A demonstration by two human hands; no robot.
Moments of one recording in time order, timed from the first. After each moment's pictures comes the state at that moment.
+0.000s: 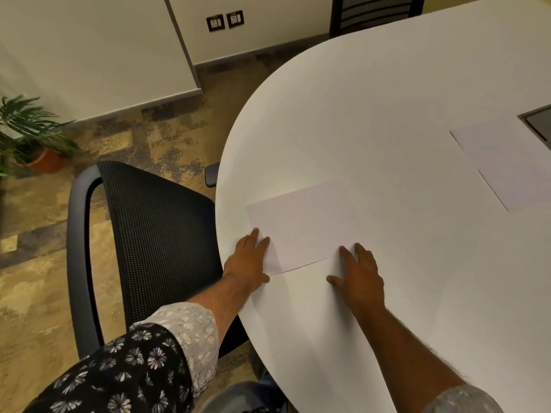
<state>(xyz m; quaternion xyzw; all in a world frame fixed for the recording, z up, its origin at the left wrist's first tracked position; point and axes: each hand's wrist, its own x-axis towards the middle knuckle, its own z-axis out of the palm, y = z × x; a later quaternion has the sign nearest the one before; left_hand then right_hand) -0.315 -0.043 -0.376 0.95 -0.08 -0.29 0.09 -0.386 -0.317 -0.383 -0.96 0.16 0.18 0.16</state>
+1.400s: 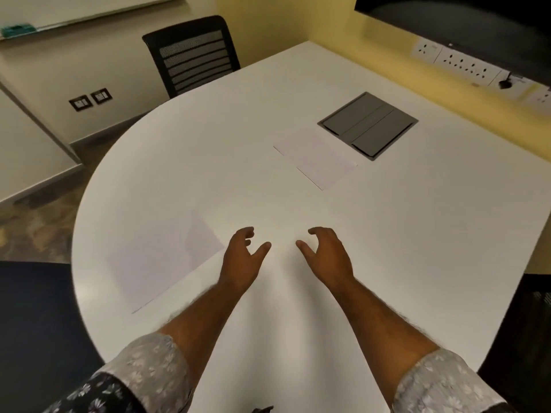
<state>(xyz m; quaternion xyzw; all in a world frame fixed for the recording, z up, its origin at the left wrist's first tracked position) -0.412 -0.376 -0.252 0.84 -0.05 -0.17 0.51 -0.494 -0.575 -0.260 -0.90 0.29 -0.04 0.33</state>
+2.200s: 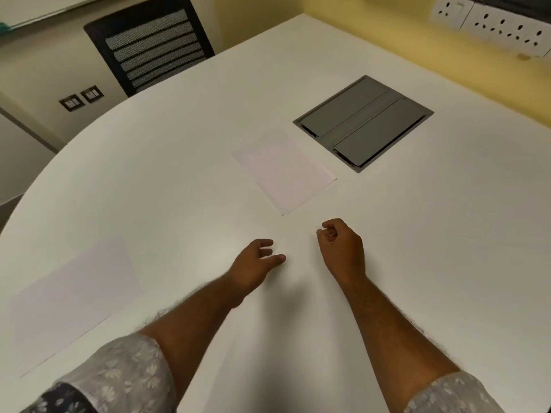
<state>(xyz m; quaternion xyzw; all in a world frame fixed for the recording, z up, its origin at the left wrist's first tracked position) -0.353 -0.639 -0.307 0.79 0.00 -0.36 0.49 -0.410 -0.851 -0.357 -0.83 0.33 -0.10 0.44</state>
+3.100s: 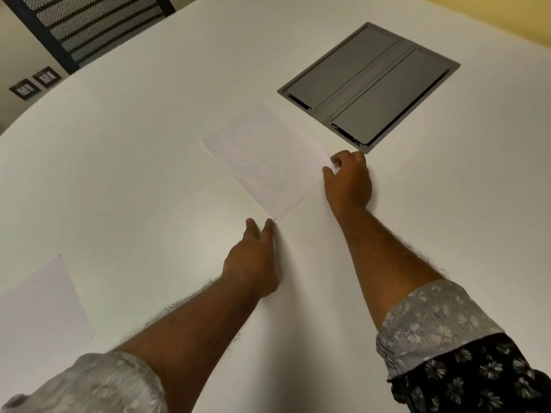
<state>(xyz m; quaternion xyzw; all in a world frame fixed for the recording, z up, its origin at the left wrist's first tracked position) -0.284 -0.714 -0.369 0.93 -0.20 -0.30 -0.01 -0.247 -0.947 -0.426 -0.85 0.38 -0.20 0.31</state>
